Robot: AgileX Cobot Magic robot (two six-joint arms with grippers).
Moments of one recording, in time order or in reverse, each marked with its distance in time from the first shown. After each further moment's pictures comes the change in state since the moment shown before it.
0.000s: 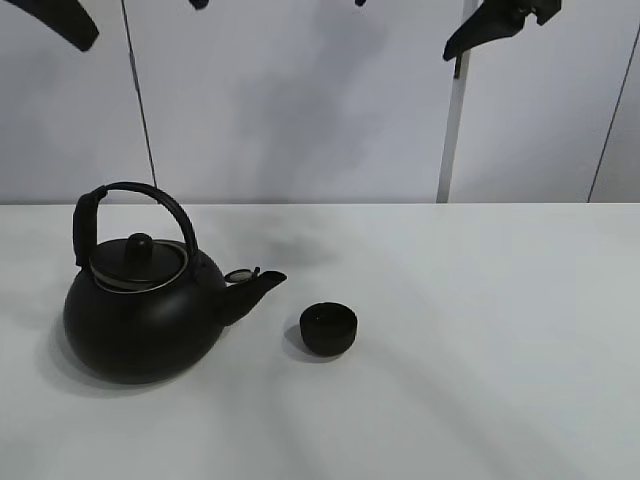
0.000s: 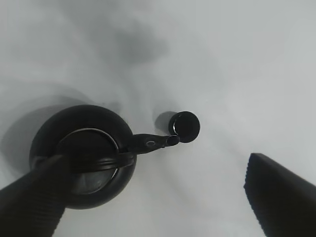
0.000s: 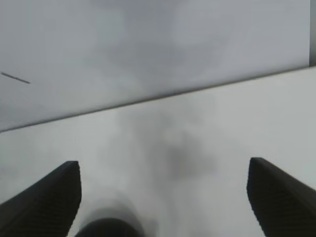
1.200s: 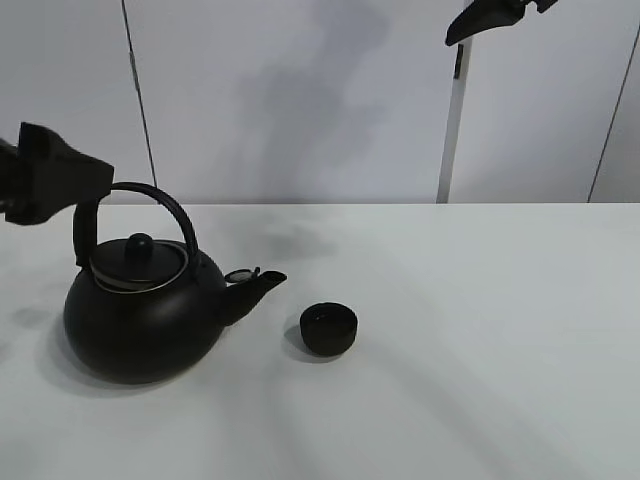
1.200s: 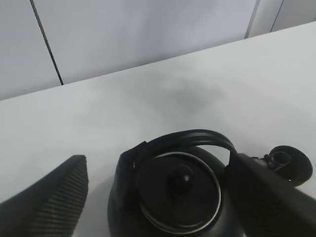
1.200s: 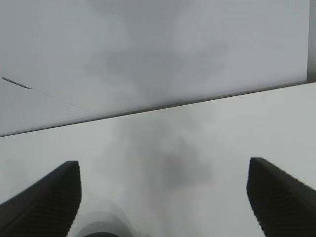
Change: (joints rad) left arm 0.000 -0.328 1.186 0.361 -1.502 0.035; right arm 0.000 0.000 0.000 -0.039 -0.066 -0.015
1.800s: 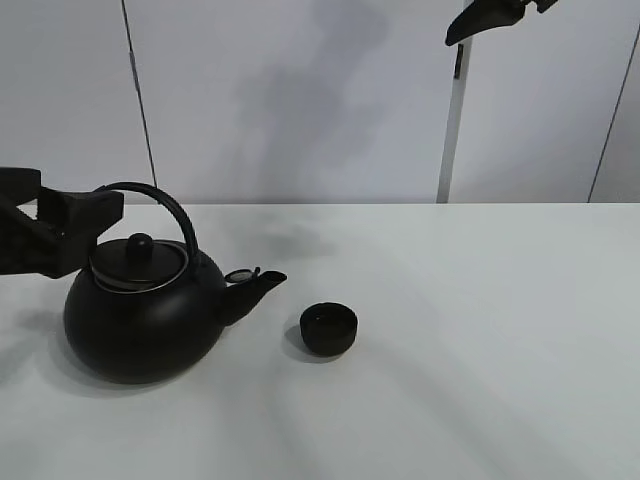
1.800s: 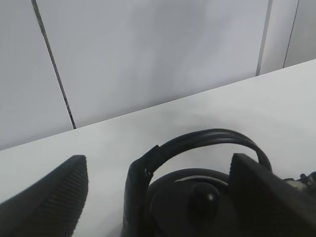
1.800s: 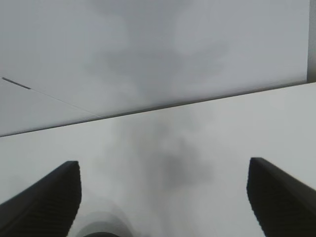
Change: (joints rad) left arm 0.000 0.346 0.155 -0.095 -0.722 0.167; right arm 0.000 0.000 0.000 0.000 0.000 0.000
